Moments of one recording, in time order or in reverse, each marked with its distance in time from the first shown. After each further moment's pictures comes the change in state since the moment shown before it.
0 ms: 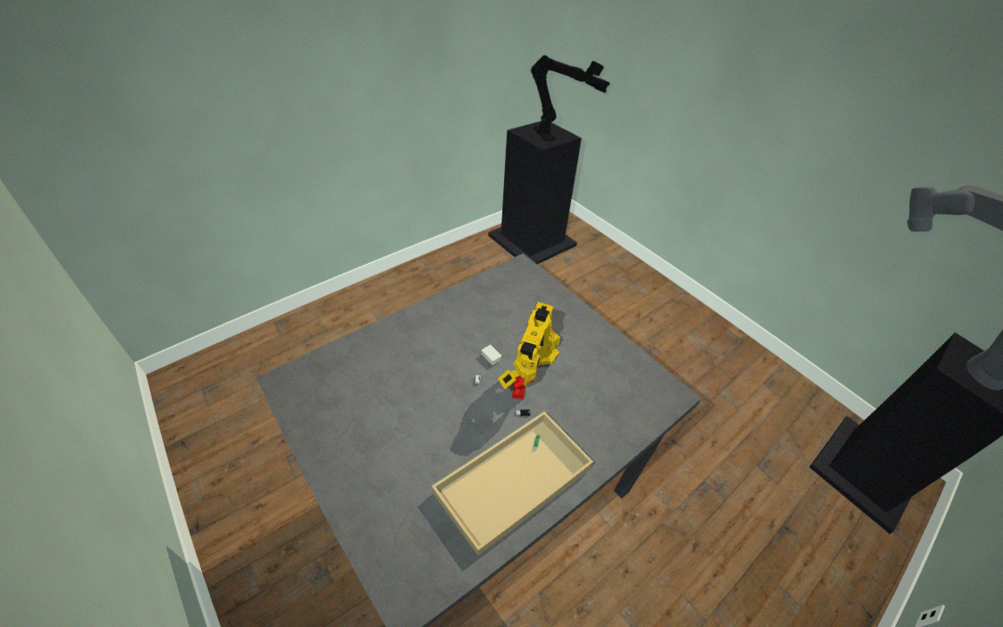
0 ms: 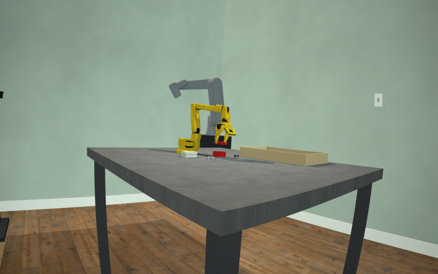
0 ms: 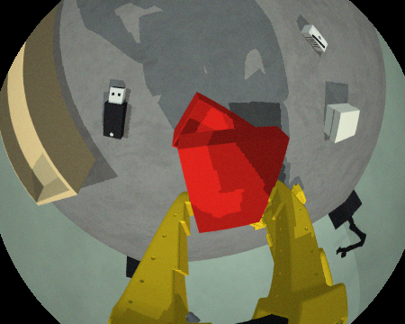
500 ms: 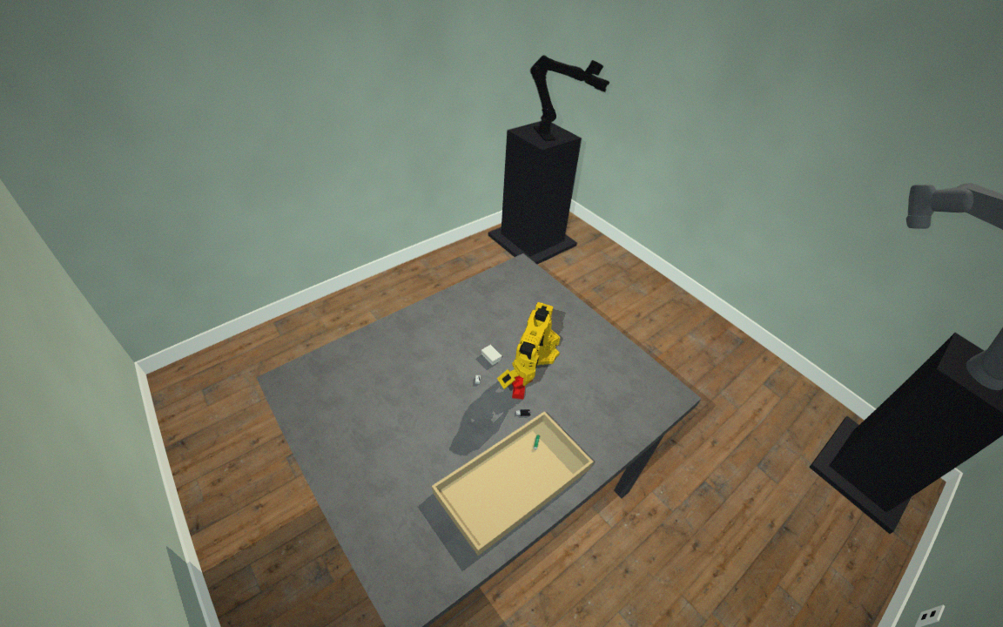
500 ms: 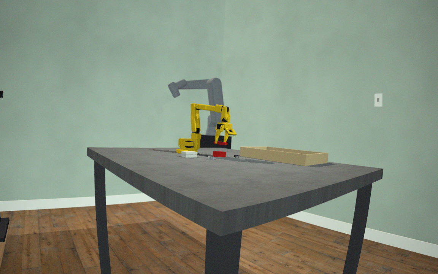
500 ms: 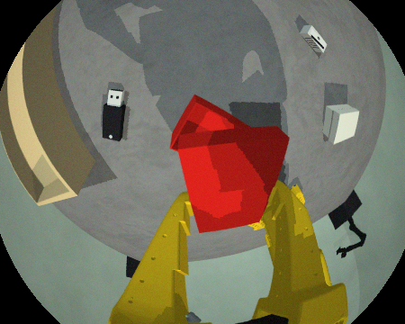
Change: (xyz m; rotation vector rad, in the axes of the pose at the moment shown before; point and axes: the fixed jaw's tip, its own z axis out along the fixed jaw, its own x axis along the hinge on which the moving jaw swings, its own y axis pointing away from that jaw) arm -0.002 -0.002 0.000 -0.001 0.001 0.000
